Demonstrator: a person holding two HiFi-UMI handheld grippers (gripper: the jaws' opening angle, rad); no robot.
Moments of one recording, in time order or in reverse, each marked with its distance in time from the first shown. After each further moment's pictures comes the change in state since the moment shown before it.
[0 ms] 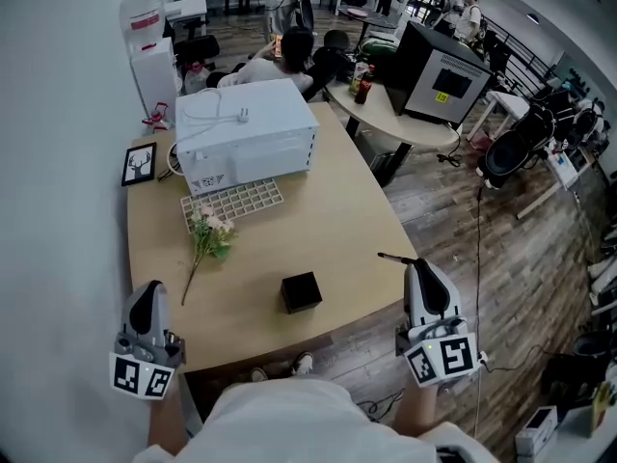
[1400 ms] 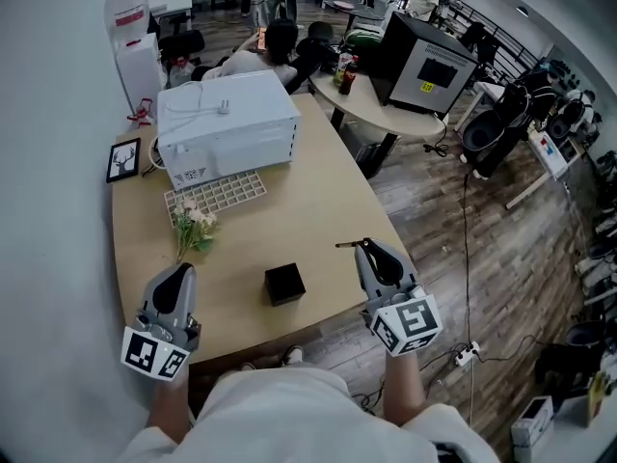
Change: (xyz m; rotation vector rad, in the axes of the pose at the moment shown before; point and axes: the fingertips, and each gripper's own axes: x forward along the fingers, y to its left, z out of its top) left arm 0.053 -0.069 -0.036 -0.040 0.033 -0.199; right arm 0.044 0.026 -0.055 -0.027 0.133 0.173
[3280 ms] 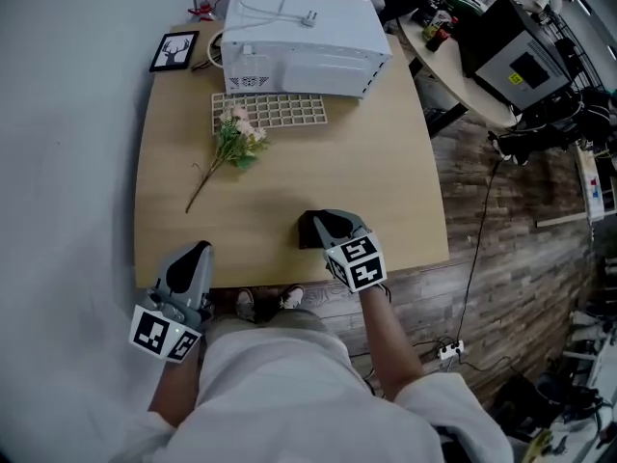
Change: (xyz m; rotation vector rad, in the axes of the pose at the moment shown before) left arm -0.089 0.000 -0.066 -0.148 0.159 0.249; right arm 0.114 0.144 -0.216 -0.027 0.546 0.451
